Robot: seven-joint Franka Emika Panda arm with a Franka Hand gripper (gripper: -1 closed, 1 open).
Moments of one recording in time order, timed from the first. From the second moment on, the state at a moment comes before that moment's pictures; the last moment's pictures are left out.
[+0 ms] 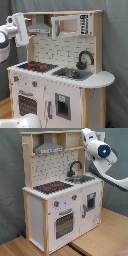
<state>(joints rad) -0.98 -1.40 0.94 -1.98 0.11 2.49 -0.26</state>
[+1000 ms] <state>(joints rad) -0.81 -1.49 1.00 -2.00 -0.01 2.48 -0.35</state>
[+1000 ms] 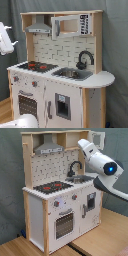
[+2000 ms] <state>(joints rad) -0.75 -1.50 1.12 -2.01 -0.22 2.65 -0.35</state>
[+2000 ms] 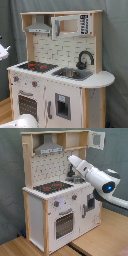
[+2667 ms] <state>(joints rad) -0.69 -1.50 1.20 -2.04 -0.30 2.78 -0.44</state>
